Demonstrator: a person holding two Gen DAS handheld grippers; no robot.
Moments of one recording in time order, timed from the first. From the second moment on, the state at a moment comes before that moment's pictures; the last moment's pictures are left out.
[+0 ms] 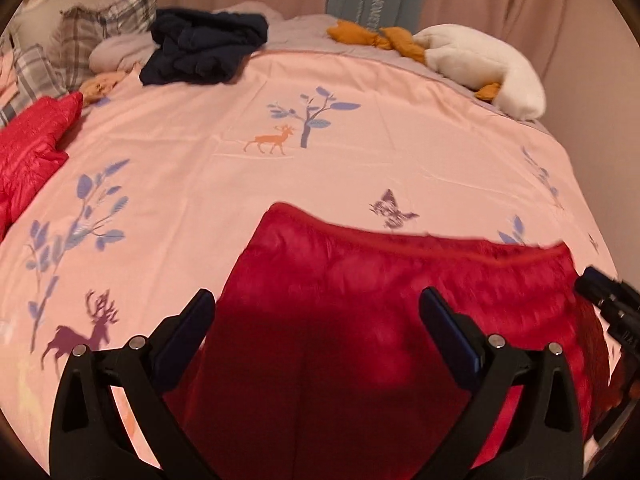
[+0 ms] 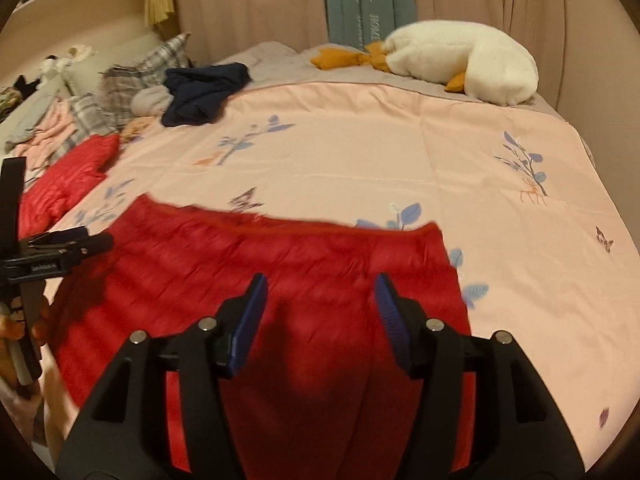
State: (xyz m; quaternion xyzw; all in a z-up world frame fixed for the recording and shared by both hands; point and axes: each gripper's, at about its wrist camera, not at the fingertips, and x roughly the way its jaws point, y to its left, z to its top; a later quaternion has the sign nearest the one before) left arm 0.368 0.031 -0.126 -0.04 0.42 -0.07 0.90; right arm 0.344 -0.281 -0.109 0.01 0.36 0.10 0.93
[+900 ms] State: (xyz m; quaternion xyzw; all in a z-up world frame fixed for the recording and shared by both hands) left arm 0.246 0.033 -0.152 0.01 0.40 -0.09 0.91; right arm 0.240 -0.300 -0.145 0.05 0.37 0.05 0.93
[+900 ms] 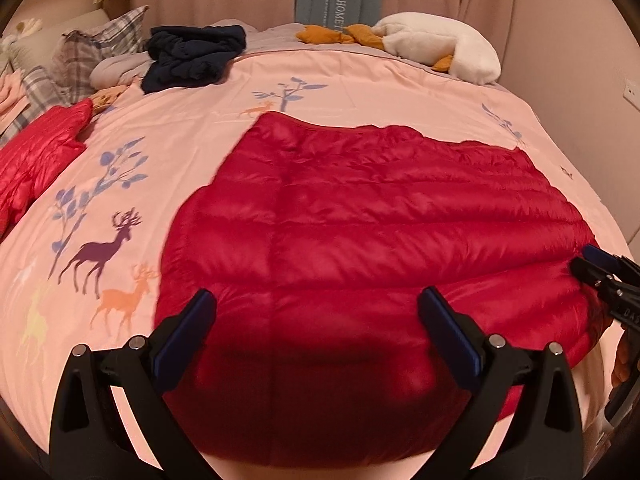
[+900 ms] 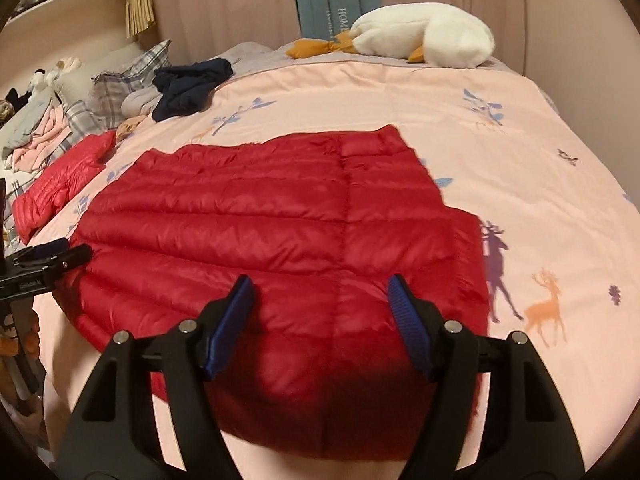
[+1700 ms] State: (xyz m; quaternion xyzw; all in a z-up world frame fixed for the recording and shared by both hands) left arm 0.232 0.068 -0.166 -0.03 0.43 -0.07 0.90; right arm 0.217 -0.360 -0.162 0.09 0.40 -0.01 0.91
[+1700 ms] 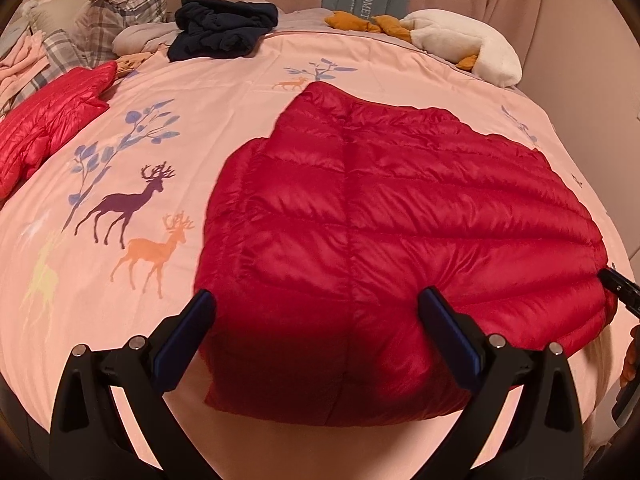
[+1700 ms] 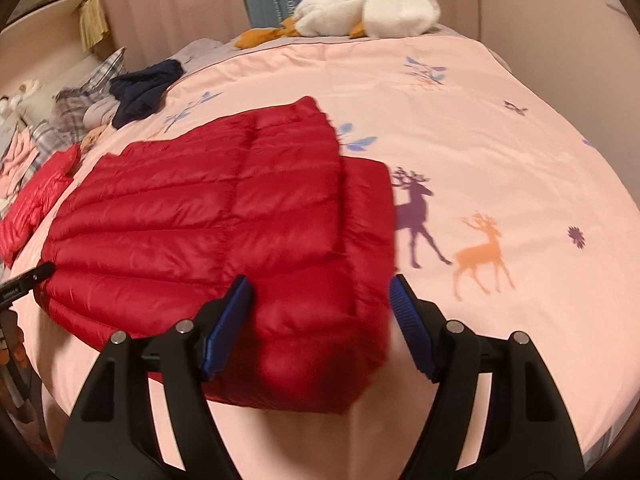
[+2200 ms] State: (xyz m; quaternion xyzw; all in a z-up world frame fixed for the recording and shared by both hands) left arm 0.229 0.109 -0.156 -0.06 0.42 -0.03 0.90; right arm 0.210 -0.391 -0.150 0.14 0.38 -0.03 0.91
